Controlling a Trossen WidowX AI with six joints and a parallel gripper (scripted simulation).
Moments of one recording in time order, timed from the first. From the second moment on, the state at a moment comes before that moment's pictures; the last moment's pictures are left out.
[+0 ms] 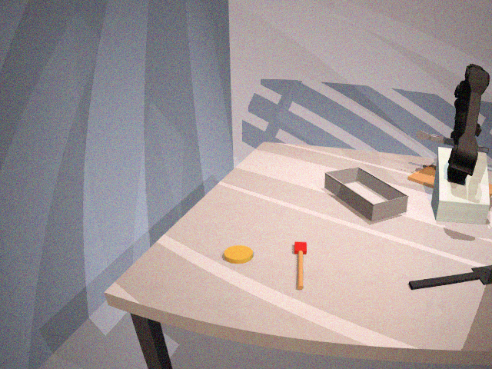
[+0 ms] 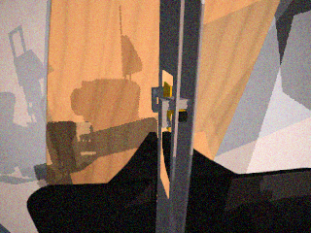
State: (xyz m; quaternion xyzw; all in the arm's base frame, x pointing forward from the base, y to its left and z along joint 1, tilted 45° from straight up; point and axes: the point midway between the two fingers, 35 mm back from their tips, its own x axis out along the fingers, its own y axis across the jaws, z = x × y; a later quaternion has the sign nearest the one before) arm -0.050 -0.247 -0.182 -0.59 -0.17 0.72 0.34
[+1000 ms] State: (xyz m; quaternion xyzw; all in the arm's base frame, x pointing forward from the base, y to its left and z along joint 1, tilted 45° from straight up) arm -0.055 -0.214 -0.219 -0.59 -0.17 0.72 0.34
